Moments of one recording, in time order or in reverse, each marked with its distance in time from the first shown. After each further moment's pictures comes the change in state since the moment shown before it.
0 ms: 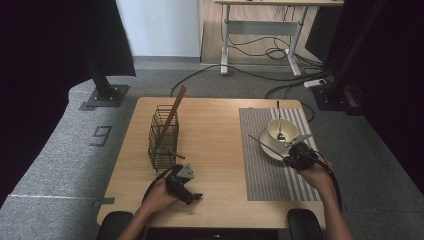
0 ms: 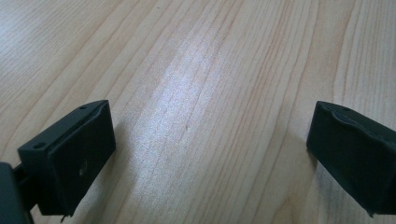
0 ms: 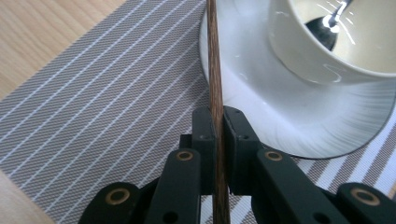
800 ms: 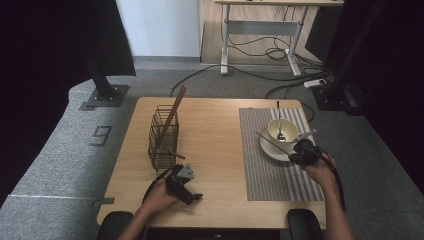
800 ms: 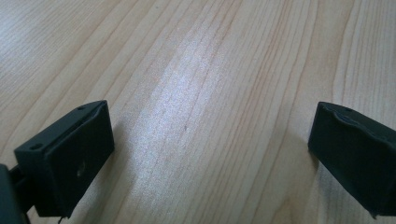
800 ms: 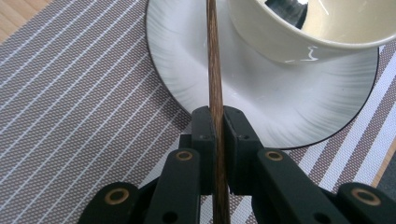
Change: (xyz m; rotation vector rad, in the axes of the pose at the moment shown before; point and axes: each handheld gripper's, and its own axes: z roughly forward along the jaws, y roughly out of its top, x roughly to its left) left arm 0.000 0.000 0.000 0.000 -0.002 -0.001; right arm -0.029 -0.008 0.016 0.036 -0.014 0.056
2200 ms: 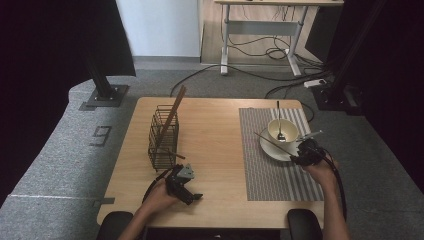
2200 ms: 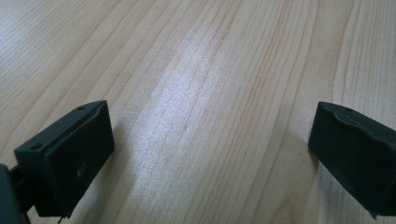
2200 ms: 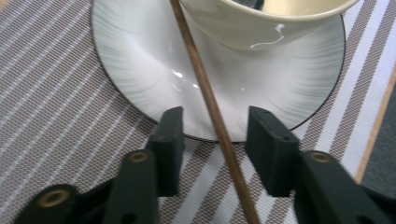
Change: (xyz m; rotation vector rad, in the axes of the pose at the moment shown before) left arm 0.000 0.000 0.000 0.002 0.000 0.002; right arm -0.014 -0.013 0.008 -0.049 -0.050 0.109
